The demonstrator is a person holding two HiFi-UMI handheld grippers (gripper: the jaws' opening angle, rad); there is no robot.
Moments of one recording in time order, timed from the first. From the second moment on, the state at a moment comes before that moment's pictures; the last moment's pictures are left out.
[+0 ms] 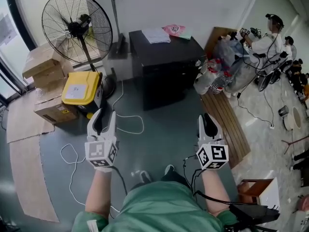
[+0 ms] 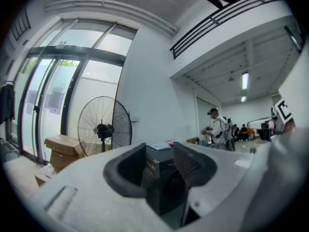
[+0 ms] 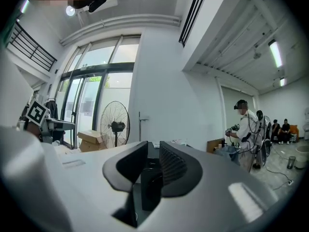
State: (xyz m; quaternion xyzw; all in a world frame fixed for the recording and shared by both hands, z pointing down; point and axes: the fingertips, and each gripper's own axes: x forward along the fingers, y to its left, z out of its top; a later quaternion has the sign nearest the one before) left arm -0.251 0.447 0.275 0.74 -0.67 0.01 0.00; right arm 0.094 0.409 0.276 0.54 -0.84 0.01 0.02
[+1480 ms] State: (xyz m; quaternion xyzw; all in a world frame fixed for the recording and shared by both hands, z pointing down) left arm -0.229 0.222 0.284 0.73 -0.68 0.09 0.00; right arm 0.066 0.134 0.312 0.47 -0.88 0.08 -0.02
